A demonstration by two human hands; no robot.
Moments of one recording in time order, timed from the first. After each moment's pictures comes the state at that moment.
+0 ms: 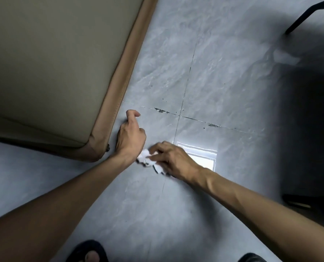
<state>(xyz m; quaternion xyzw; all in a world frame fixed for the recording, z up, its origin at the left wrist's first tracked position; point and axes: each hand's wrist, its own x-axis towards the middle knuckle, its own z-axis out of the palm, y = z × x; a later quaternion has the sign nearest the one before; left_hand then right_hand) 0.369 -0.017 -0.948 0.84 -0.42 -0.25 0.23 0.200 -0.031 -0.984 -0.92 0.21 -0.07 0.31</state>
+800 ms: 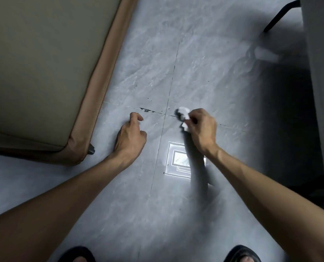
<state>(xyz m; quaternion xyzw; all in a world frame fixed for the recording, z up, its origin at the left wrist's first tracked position) 0.342 -0.025 -0.953 0.80 -0.47 -0.30 0.20 0.139 -0.106 -0.981 -0.73 0.62 -0.20 0.21</state>
